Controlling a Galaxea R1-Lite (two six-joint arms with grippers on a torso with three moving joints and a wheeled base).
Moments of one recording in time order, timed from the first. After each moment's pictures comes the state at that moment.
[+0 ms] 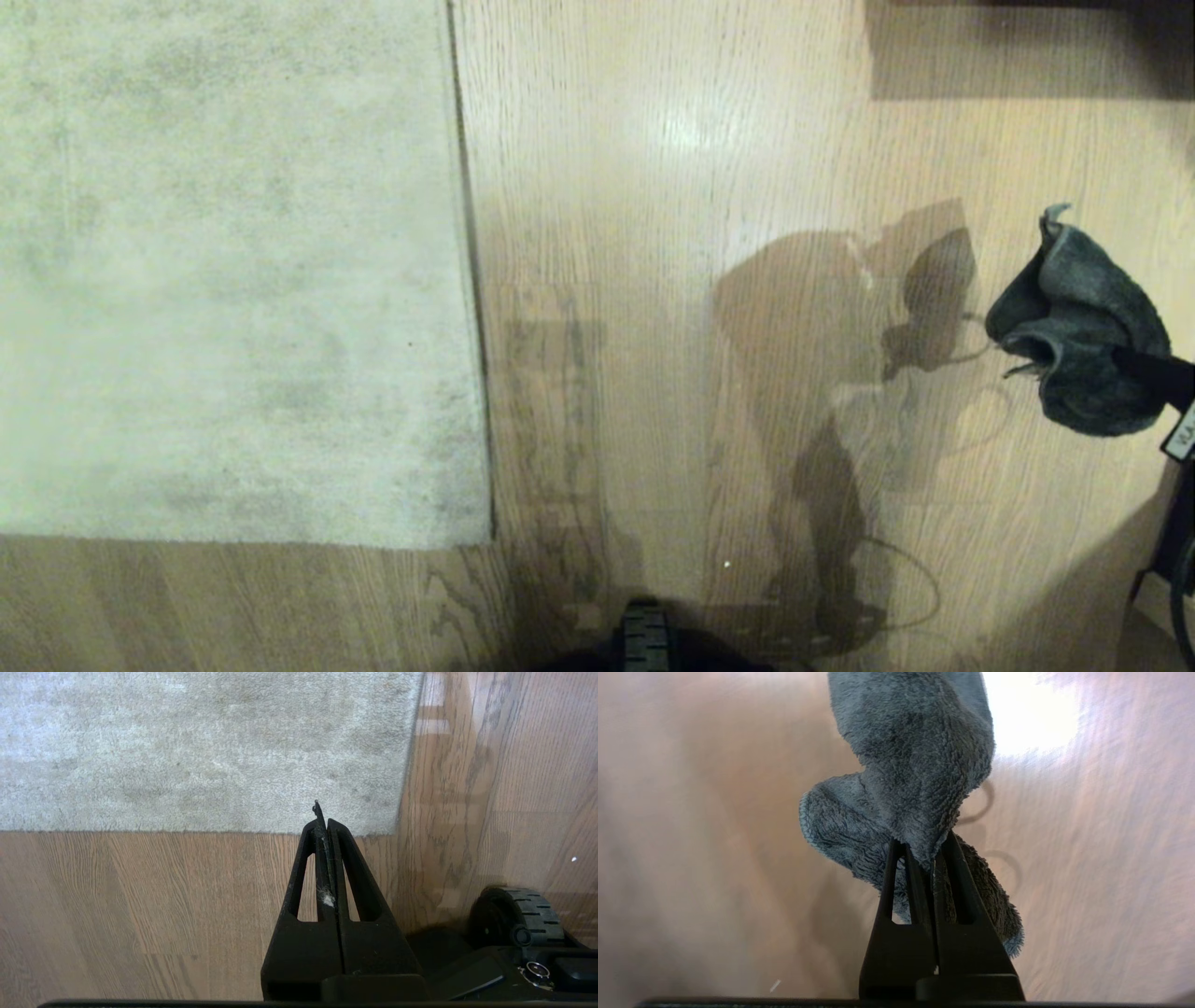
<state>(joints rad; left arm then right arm) 0.00 0.00 -0.01 0.04 0.01 -0.03 -0.30 1.21 -0.31 -0.93 0.40 0.05</state>
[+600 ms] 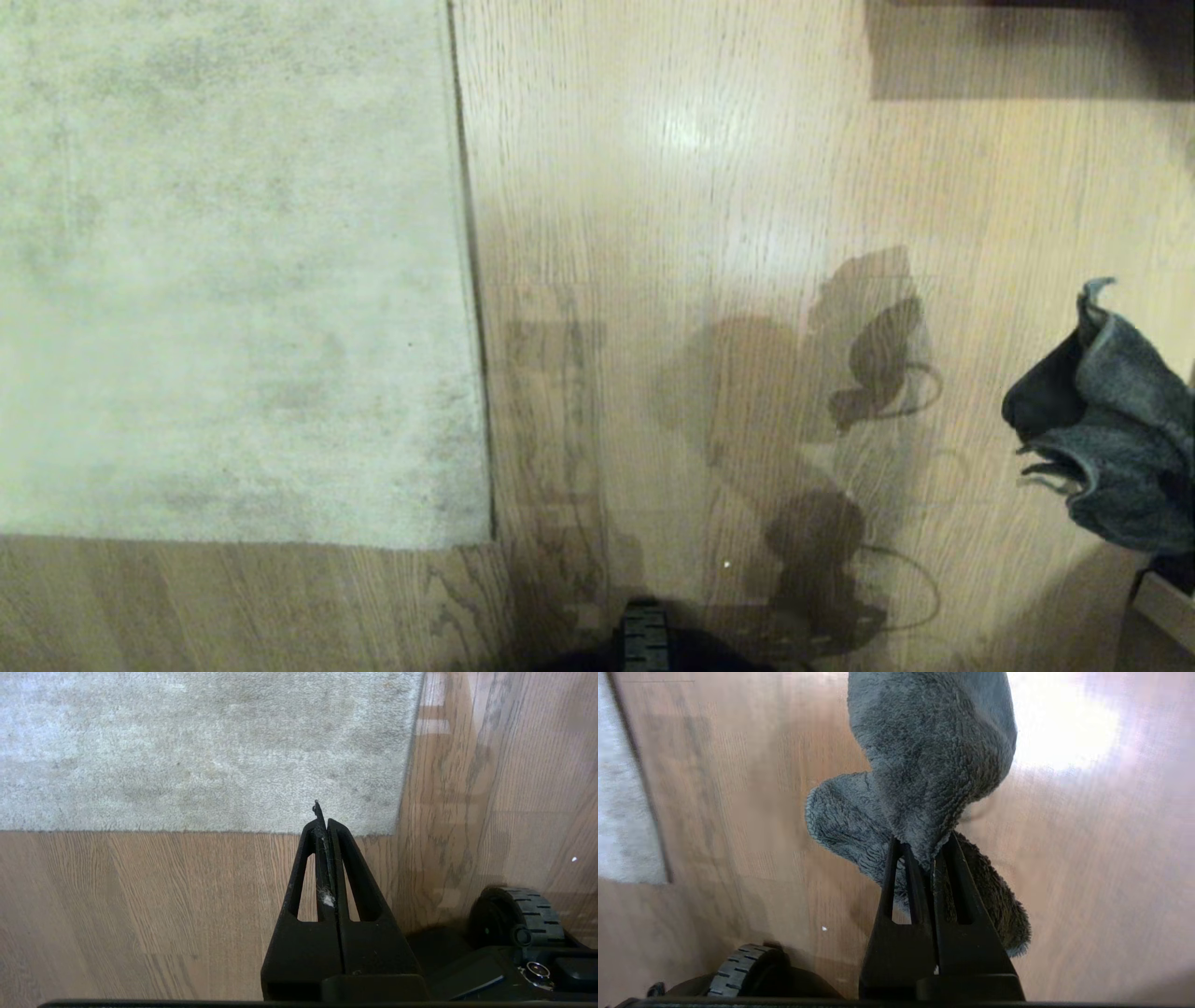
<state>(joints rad) 0.00 0.00 -0.01 0.04 0.01 -0.03 -0.30 0.78 -0.04 -0.82 0.49 0.05</state>
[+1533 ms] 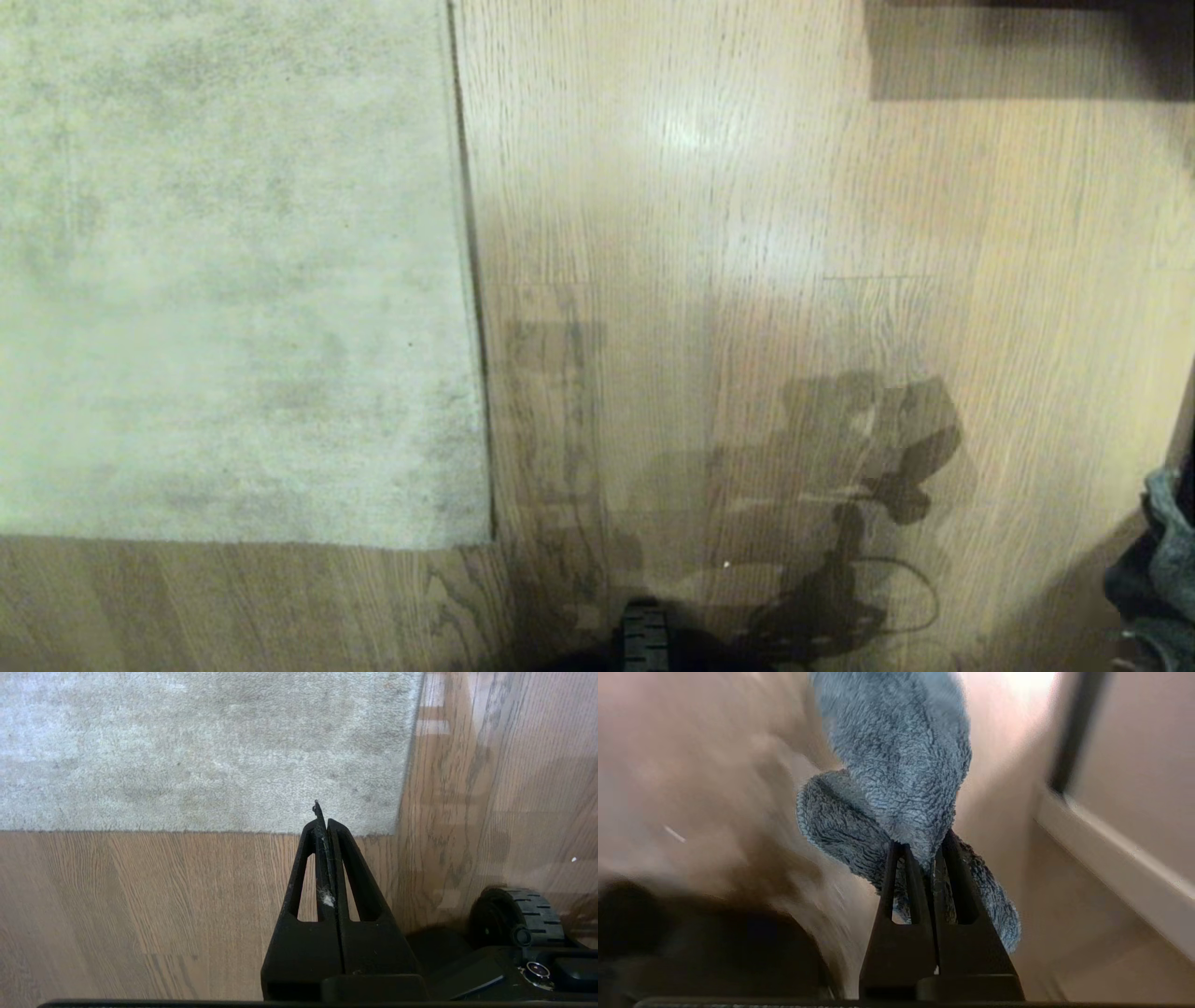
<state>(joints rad) 0.00 0.00 -0.01 0.04 0.01 -0.03 -0.30 0.28 0.00 -0.05 0.00 -0.06</state>
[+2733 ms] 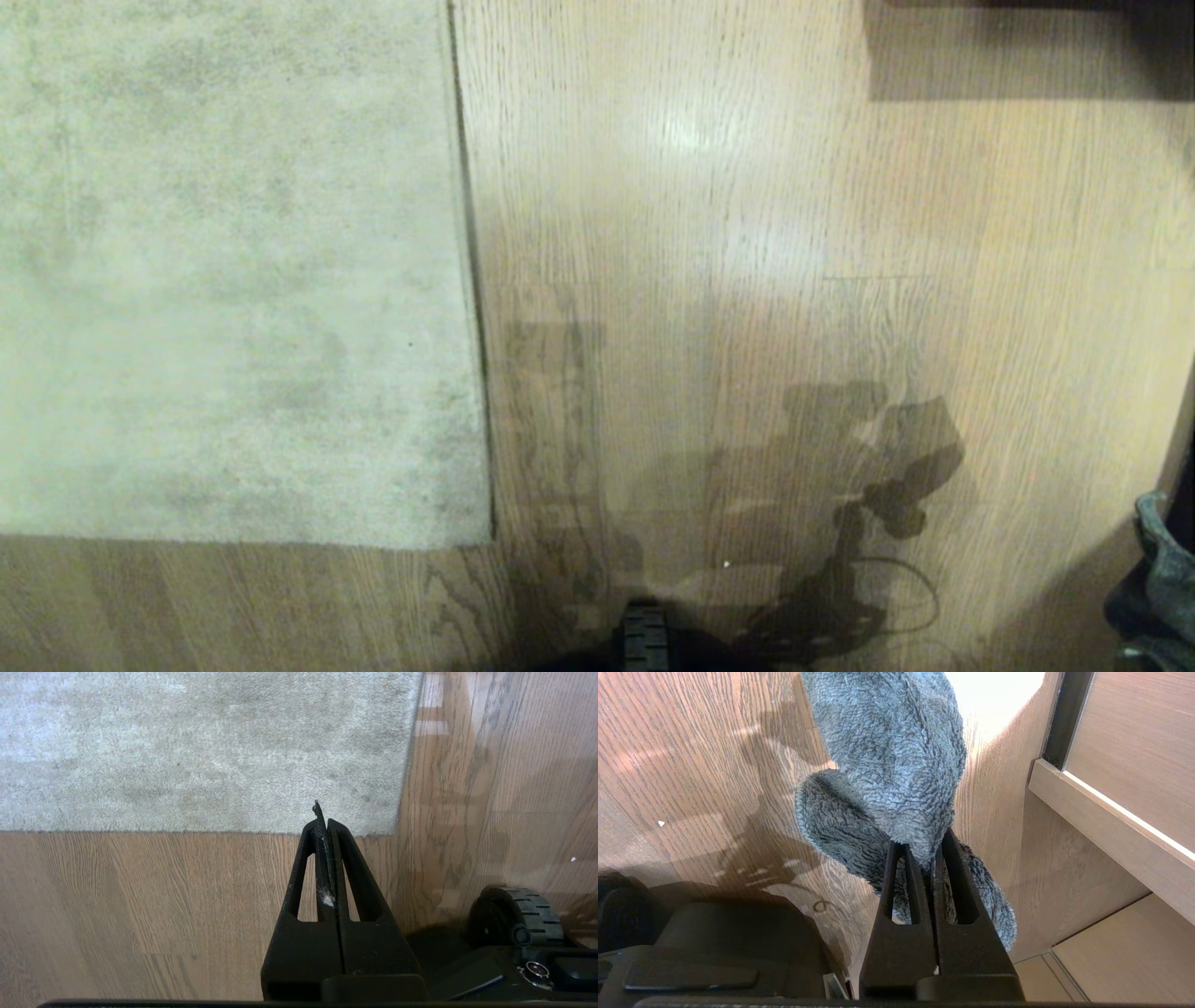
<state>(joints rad) 0.00 0.00 -0.01 0.04 0.01 -0.03 -0.30 0.28 0.00 -0.01 -0.02 -0.02</state>
